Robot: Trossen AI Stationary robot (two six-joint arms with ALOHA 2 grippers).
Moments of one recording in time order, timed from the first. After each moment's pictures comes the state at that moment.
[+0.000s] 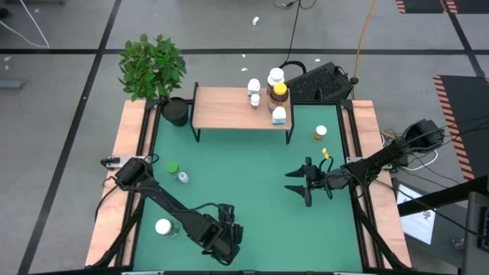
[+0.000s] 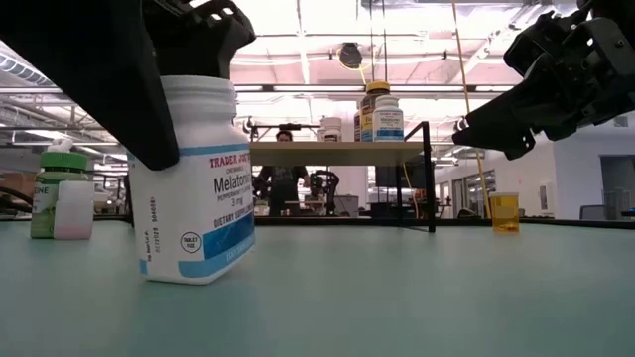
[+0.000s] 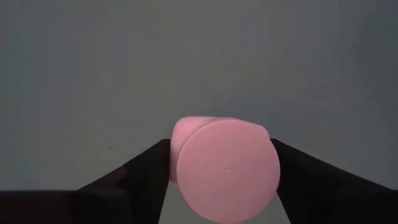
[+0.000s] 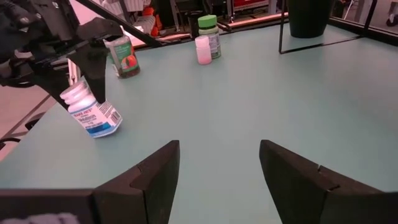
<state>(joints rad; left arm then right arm) -0.62 2.07 1.61 -0.85 -0.31 -0.37 0.40 1.18 0.12 0.77 0.45 0.33</state>
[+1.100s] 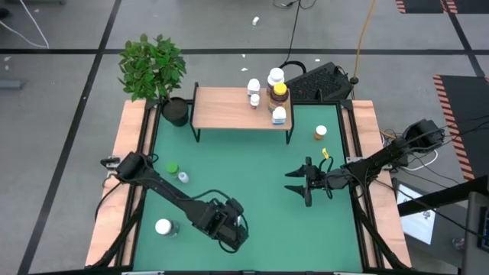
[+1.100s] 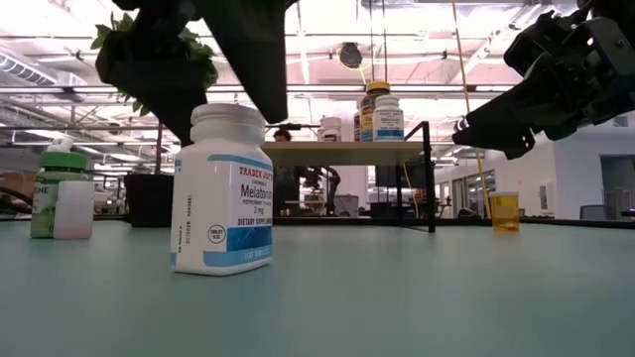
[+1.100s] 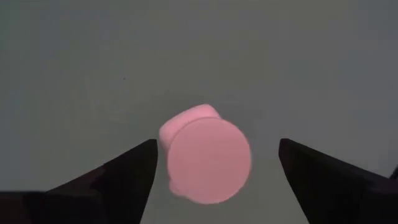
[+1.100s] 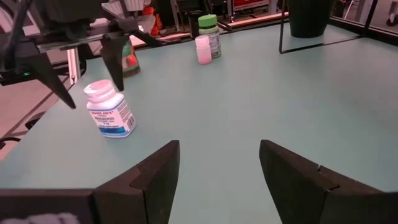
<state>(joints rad) -0.54 2.03 1.61 -0.85 -0.28 -1.26 0.40 1.18 0.12 0.77 0.44 0.33</state>
